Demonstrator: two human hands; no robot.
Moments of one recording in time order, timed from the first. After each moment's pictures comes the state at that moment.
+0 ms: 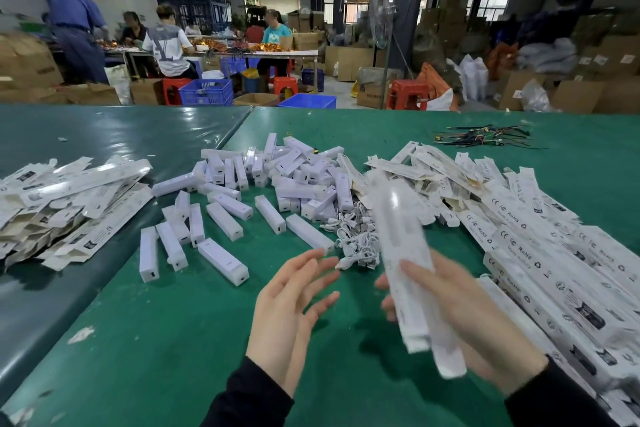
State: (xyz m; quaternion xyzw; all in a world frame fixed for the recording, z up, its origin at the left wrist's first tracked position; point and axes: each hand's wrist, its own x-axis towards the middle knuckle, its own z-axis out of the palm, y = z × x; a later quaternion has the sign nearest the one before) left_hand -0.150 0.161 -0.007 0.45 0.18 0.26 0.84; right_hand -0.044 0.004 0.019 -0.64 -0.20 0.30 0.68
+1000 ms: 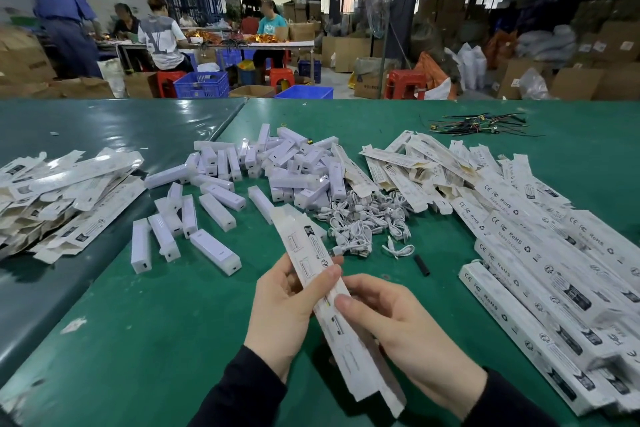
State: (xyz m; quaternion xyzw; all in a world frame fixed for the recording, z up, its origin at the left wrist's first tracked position) left_hand -0.150 0.154 -0.012 0.61 0.16 0.27 0.73; right_hand -0.080 0.023 -0.006 -0.65 -0.31 0.30 0.63
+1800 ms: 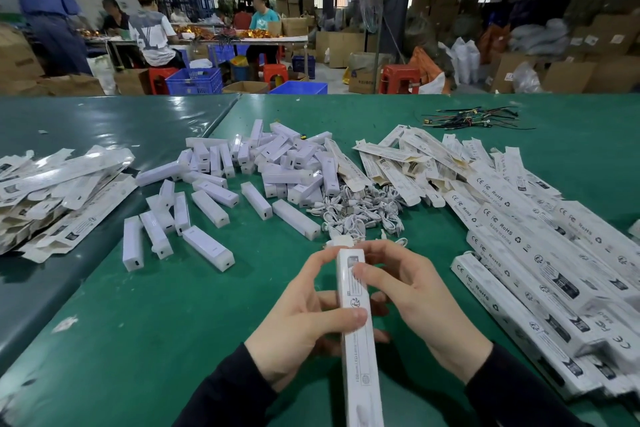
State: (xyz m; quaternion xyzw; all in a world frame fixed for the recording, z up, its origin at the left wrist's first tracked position) left_hand -0.157 0.145 -0.008 0.61 0.06 0.02 0.79; right_hand -0.058 0.014 0.000 -0.64 -0.28 0.22 0.68
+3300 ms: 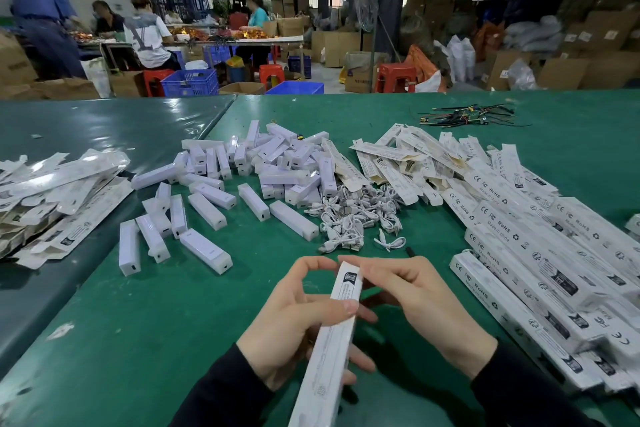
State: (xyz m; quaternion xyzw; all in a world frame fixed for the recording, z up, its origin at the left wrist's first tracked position) left_hand -0.162 0.153 -0.001 0.56 0.08 -0.04 0.83; right_hand -0.056 0.009 0.007 -0.66 -0.33 0.25 0.63
